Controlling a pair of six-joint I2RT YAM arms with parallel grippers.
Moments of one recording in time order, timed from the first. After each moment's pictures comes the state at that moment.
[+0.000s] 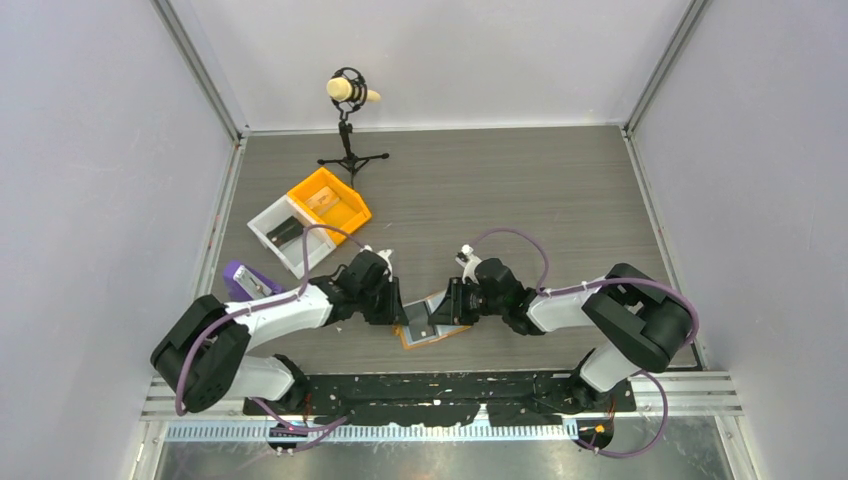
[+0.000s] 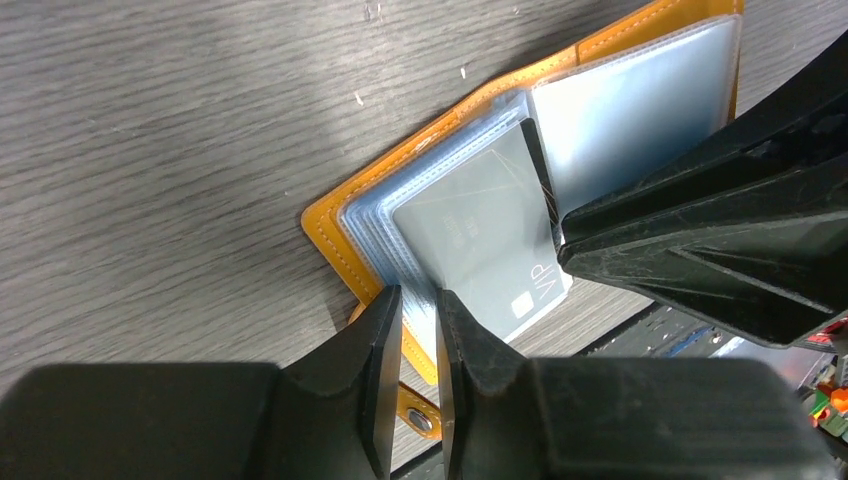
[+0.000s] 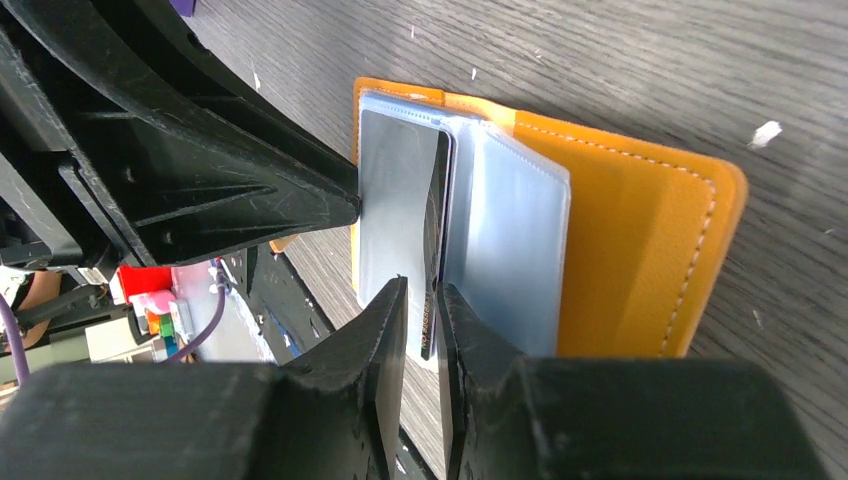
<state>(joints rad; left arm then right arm) -0.73 1.30 0.54 -0.18 0.21 -0.72 0.81 1.54 0.42 0.53 -0.40 0.87</state>
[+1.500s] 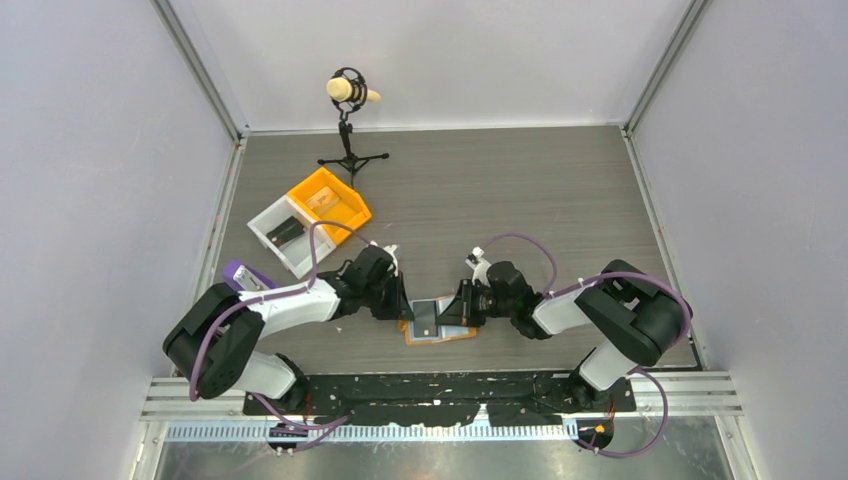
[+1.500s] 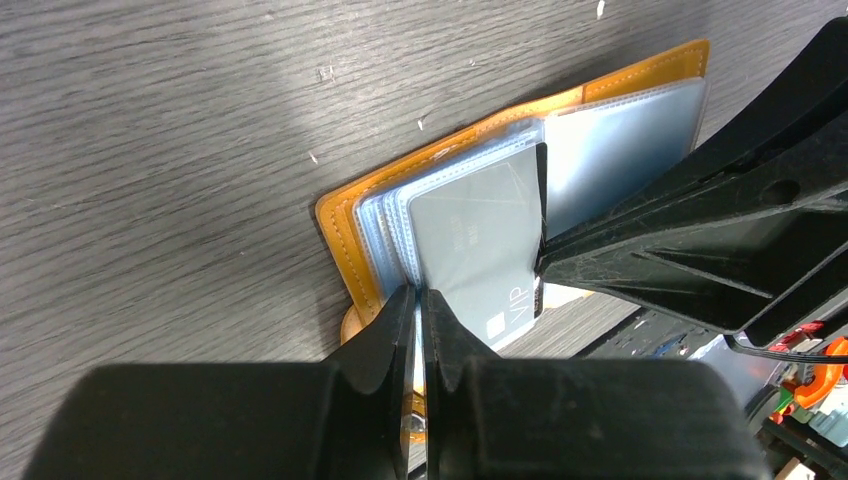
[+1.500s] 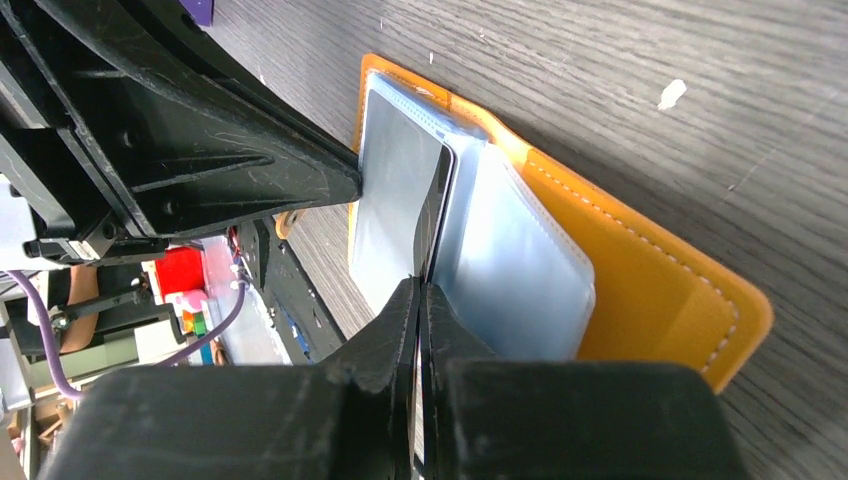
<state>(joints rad) -0.73 1.40 0.57 -0.11 0.25 -0.75 0.75 1.58 0.34 0.68 -0.48 0.92</state>
